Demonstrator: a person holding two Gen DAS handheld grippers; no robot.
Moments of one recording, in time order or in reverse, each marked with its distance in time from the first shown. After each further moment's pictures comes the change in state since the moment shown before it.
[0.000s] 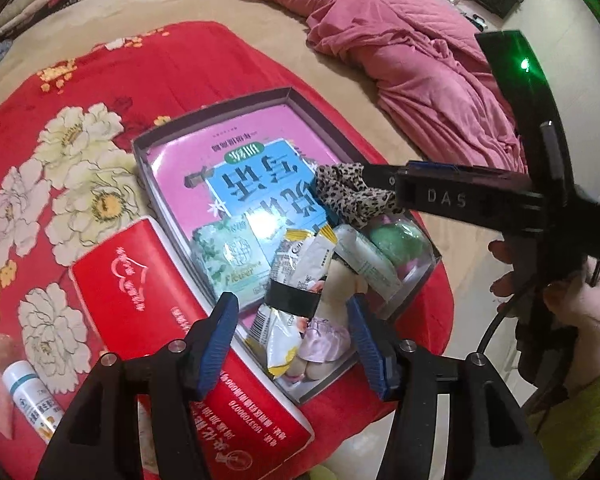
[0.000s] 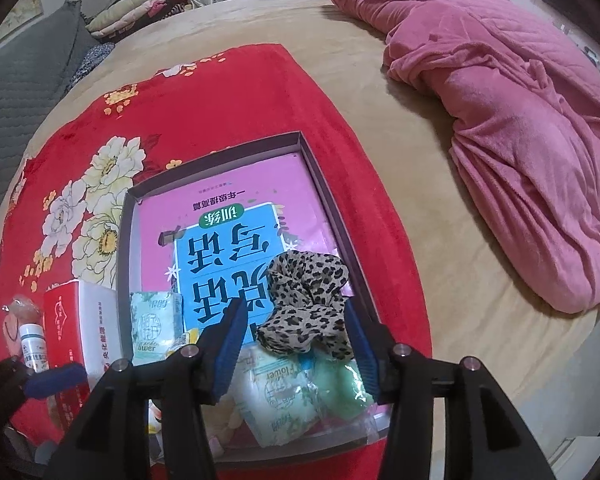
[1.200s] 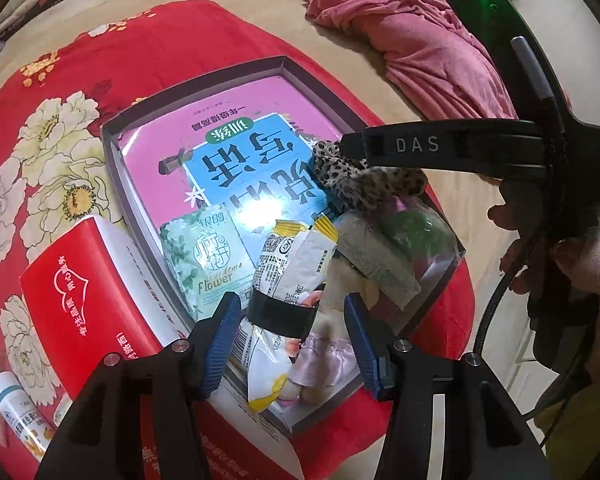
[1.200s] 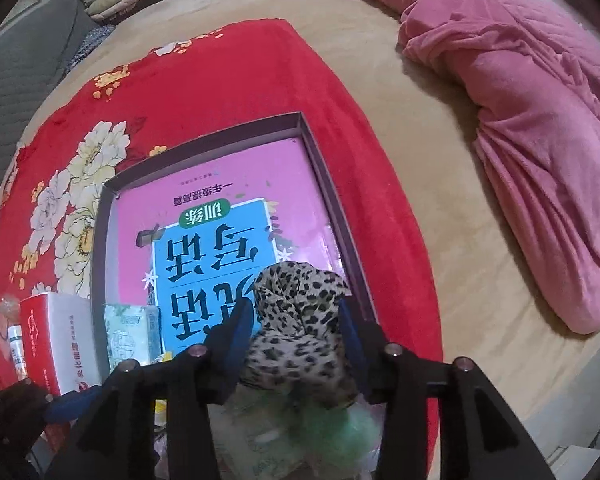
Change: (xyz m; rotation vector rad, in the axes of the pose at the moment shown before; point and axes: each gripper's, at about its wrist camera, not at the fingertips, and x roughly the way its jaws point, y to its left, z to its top) left arm 0.050 -0.015 0.005 0.013 0.070 0.031; right arm 0.046 -0.008 0.021 -0.023 0.080 0.017
